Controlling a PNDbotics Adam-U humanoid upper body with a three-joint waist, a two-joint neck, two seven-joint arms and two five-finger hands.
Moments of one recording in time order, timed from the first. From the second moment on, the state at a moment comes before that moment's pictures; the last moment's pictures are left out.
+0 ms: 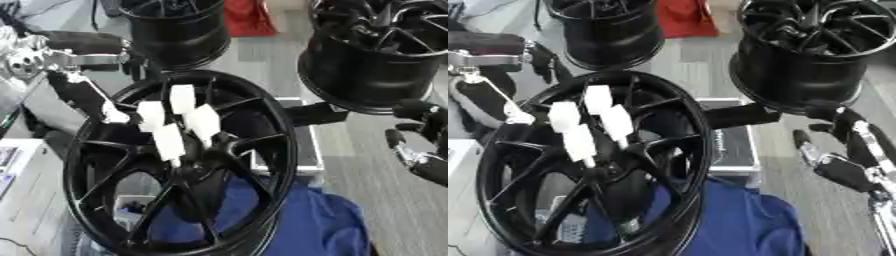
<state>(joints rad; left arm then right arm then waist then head) -0.70 0.77 -0.36 -1.64 -0.42 -0.14 -0.79 -0.11 -0.36 -0.01 -1.75 0.09 -0.14 0.12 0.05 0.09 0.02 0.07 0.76</state>
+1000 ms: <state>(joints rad) -0.70 0.75 -0.38 -1.59 -0.42 -0.13 -0.84 -0.11 -0.36 -0.01 -1.75 0.09 -0.14 0.12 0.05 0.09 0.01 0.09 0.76</state>
